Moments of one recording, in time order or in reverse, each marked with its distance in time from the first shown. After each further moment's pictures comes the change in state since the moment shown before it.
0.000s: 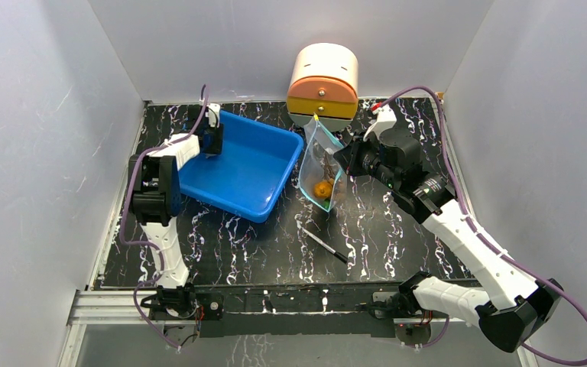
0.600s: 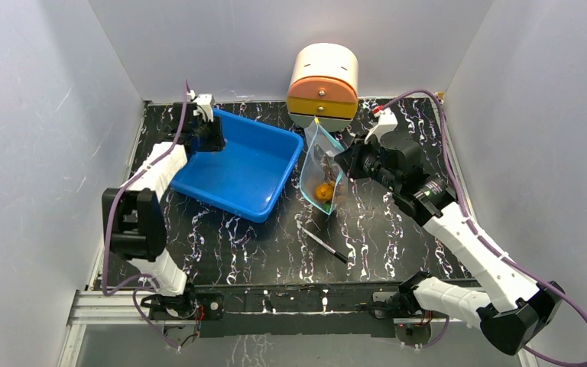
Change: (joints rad) left arm -0.018 -0.345 -0.158 -0.083 0.169 -0.138; right arm 0.000 -0.020 -0.020 -0.001 0.000 0.020
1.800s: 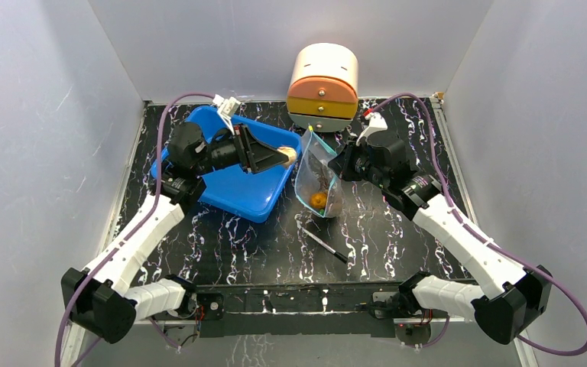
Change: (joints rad) left arm -0.325 -0.570 -0.269 0.421 0.666 -0.707; right arm 0.000 0.077 -0.033 0.008 -0.018 0.085
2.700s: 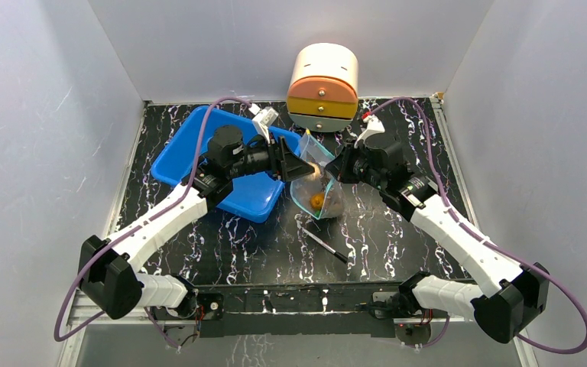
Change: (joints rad) left arm -0.209 0.161 0.029 -0.017 -0.177 0.118; right arm 0.000 0.006 -0.032 0.032 -0.028 0.039
